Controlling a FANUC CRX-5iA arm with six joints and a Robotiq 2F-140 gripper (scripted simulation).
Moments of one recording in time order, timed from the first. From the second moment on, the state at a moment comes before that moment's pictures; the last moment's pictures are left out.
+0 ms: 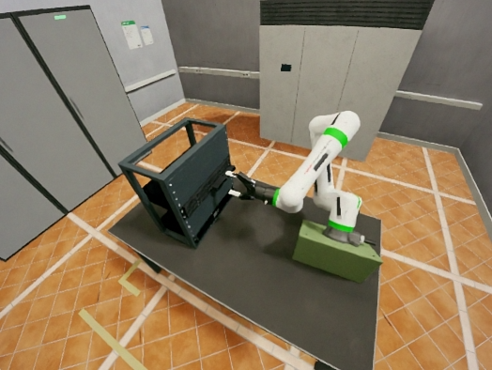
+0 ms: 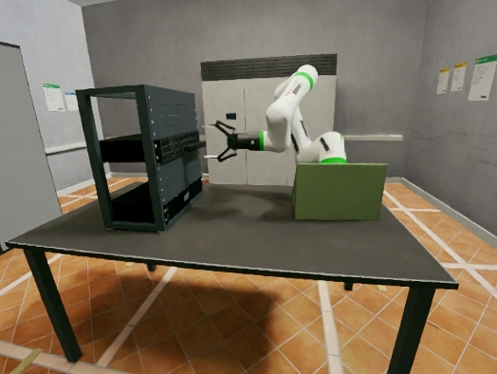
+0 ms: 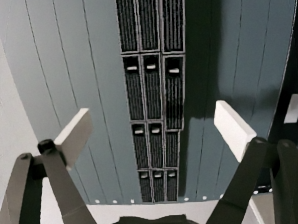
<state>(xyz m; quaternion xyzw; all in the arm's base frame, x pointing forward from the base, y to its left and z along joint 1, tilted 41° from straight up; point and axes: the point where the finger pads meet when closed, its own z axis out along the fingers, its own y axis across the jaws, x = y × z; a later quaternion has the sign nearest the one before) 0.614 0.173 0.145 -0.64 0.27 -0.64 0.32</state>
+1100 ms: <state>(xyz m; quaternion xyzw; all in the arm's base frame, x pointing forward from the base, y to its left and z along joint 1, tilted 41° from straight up) 0.614 0.173 0.145 -0.64 0.27 -0.64 0.32</state>
